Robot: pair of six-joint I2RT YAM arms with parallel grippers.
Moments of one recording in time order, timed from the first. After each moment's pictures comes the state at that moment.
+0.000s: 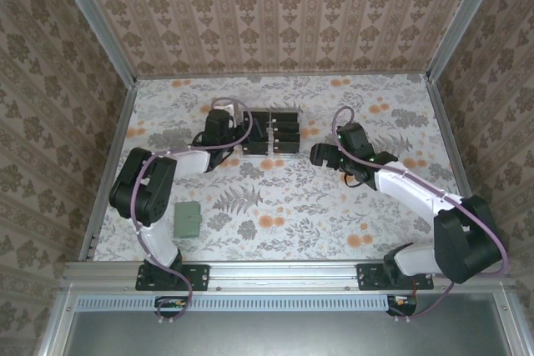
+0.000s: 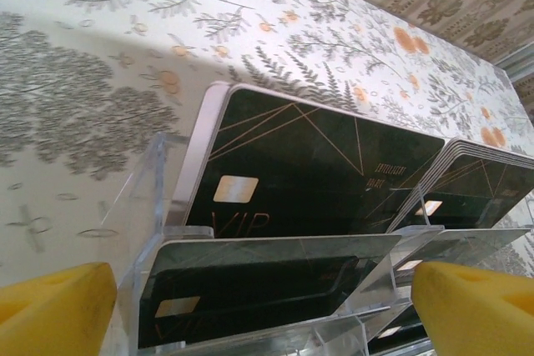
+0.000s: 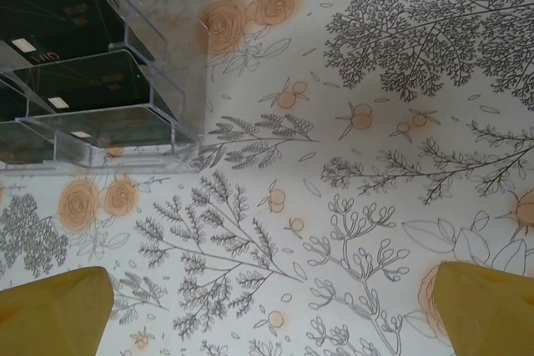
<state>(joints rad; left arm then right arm) -0.46 1.80 0.93 0.38 0.19 -0.59 0.39 1.36 0.81 -0.30 0.04 0.56</state>
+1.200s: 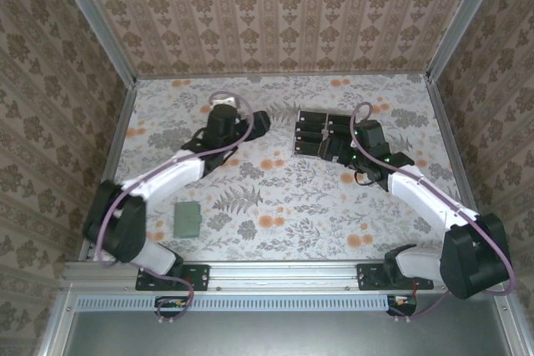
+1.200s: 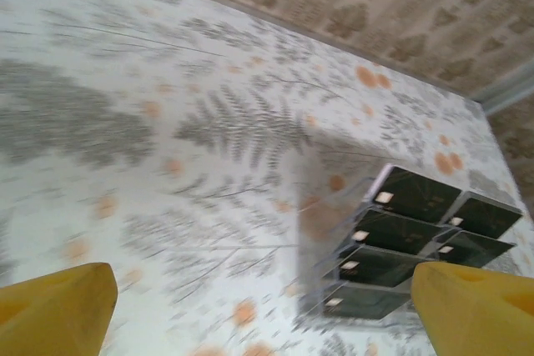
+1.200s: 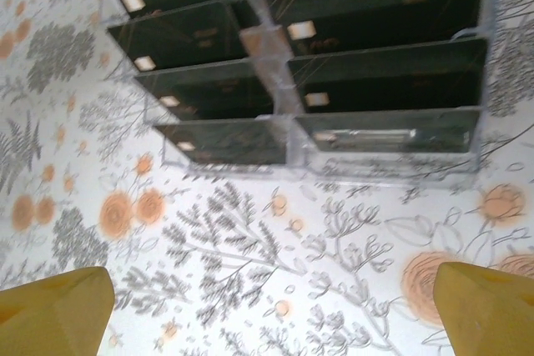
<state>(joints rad) -0.59 1.43 0.96 -0.03 -0.08 -0.66 0.31 1.24 0.79 -0.35 -0.07 0.57</state>
